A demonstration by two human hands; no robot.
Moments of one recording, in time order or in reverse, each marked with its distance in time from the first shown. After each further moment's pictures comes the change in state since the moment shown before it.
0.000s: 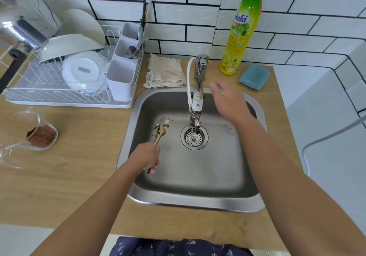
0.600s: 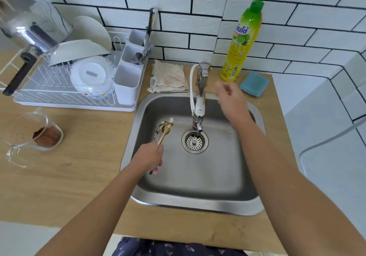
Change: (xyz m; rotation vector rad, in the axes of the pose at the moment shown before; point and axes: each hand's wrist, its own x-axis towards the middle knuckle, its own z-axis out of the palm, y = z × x) left_hand -0.016 0.007 -0.006 -0.100 0.094 0.012; right_hand 0.002 -0.007 0.000 0.278 0.084 0.229
